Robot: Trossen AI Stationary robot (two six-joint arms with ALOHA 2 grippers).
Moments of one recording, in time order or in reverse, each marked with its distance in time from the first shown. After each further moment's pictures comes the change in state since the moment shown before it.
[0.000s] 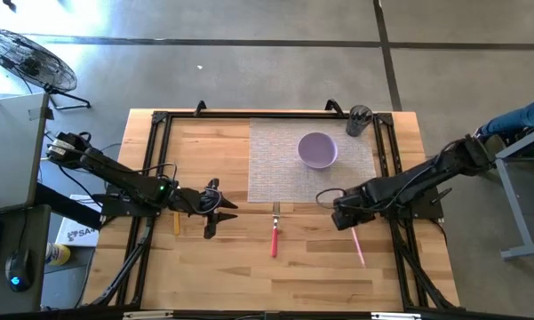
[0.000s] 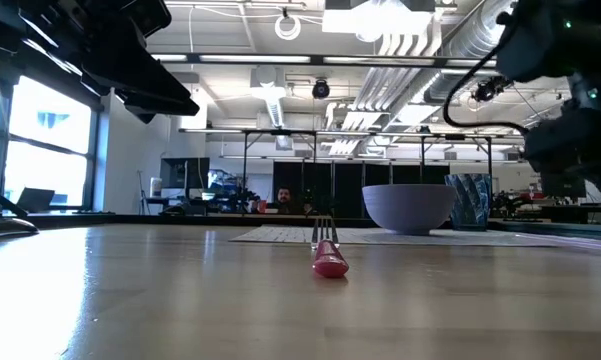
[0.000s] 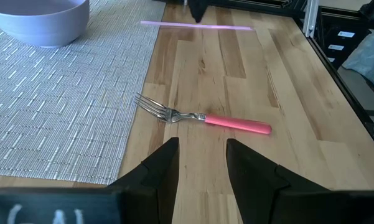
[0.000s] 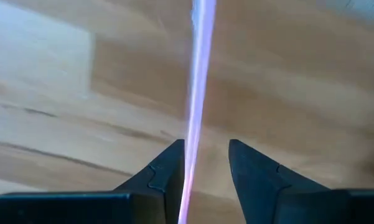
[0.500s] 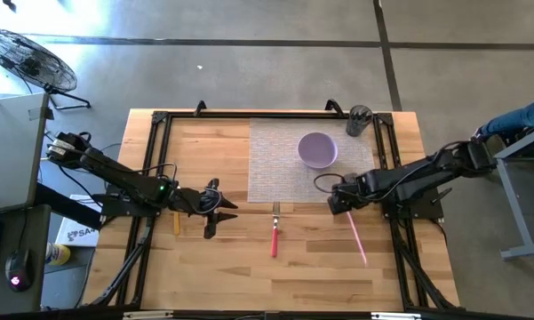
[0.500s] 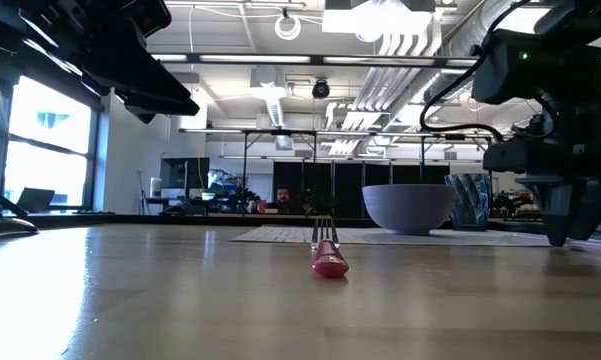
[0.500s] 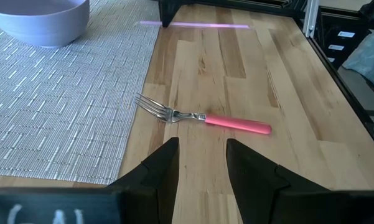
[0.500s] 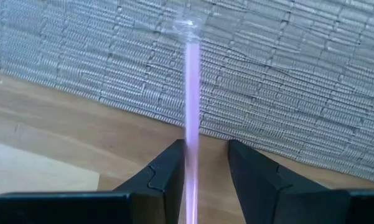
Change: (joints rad) left arm 0.000 0.000 0.000 0.000 0.000 0.000; right arm -0.180 -0.003 -0.061 0.086 0.239 -0.153
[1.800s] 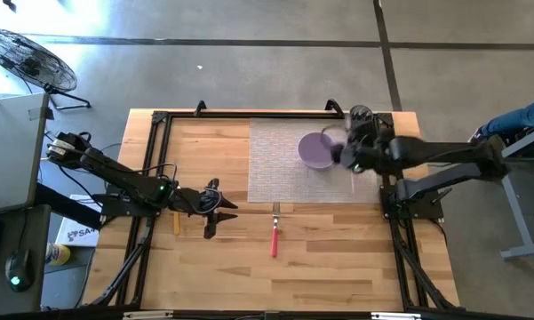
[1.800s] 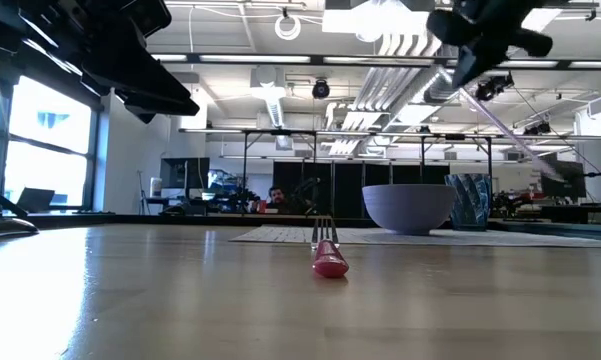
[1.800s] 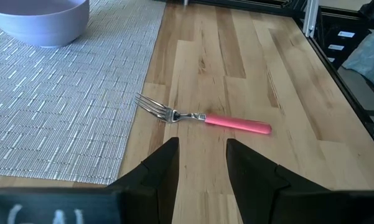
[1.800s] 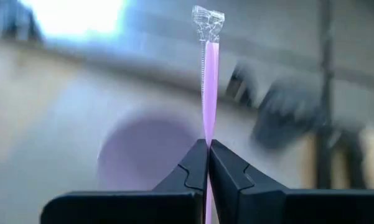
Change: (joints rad) left arm 0.000 0.000 0.000 0.000 0.000 0.000; right arm -0.110 -0.172 0.561 -0.400 0.839 -0.380
